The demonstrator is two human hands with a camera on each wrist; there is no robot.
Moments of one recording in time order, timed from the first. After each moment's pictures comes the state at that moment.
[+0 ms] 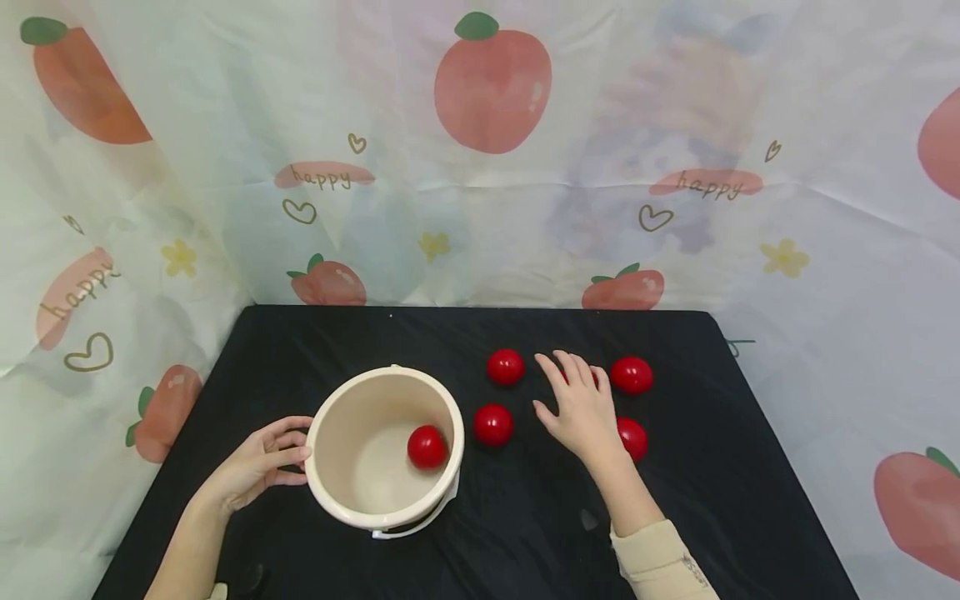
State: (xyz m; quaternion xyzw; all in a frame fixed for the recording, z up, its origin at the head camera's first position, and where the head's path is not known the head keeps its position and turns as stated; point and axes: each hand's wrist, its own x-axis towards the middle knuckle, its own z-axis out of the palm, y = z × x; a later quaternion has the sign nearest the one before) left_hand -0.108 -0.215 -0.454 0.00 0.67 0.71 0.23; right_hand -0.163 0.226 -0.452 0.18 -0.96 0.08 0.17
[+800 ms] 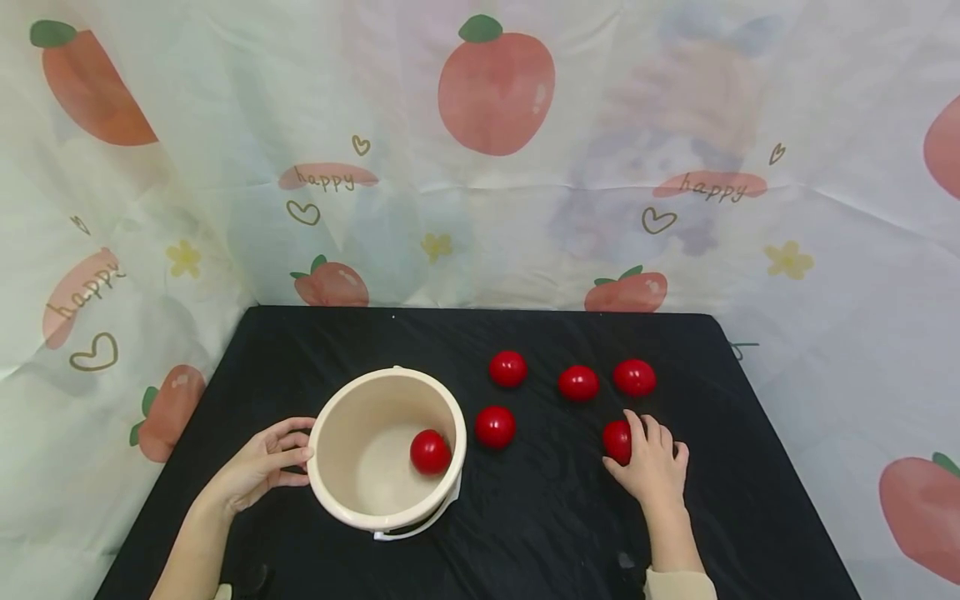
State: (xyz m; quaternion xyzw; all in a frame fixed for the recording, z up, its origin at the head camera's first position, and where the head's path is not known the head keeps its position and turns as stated) left_hand -0.106 -0.214 -0.454 0.02 0.65 0.72 0.23; right_hand -0.124 0.314 -0.528 -0.02 -0.99 0.14 0.05
